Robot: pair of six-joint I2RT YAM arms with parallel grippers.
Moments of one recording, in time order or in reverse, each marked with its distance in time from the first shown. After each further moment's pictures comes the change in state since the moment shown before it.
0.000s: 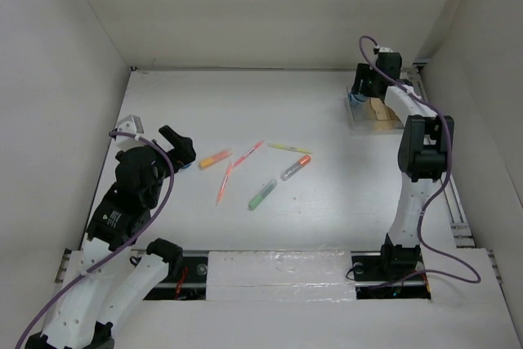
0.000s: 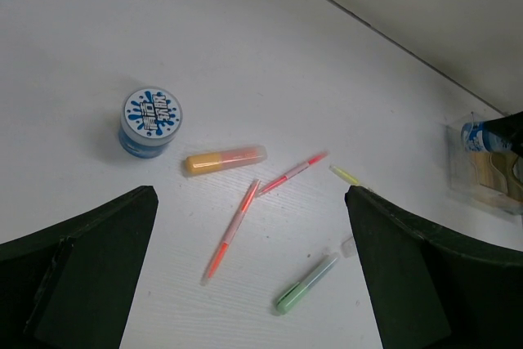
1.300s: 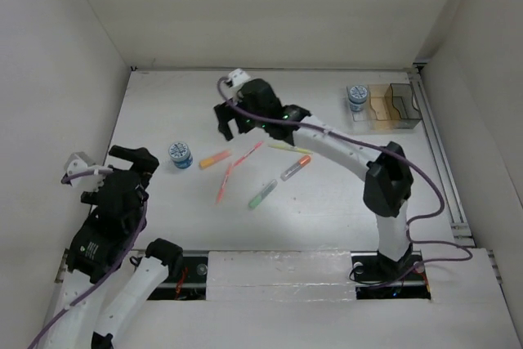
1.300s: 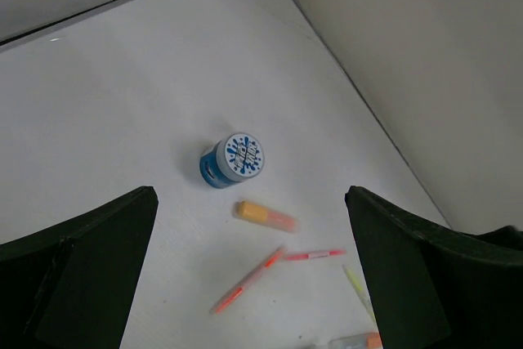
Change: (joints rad) left arm 0.000 -0.133 0.055 -0.258 -0.402 -0.327; right arm 0.827 -0.205 0.027 -0.065 0.111 0.017
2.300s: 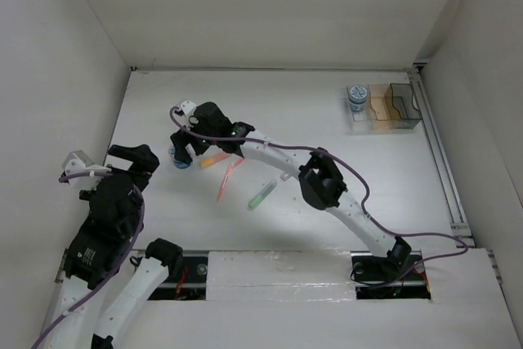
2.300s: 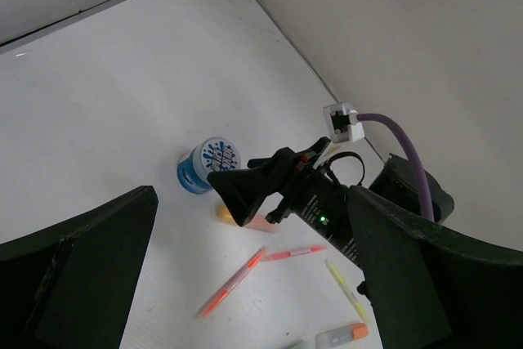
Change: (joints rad) left arm 0.000 -0.050 -0.004 0.069 0.032 0.066; right arm 0.161 0.660 0.645 0.011 -0.314 0.010
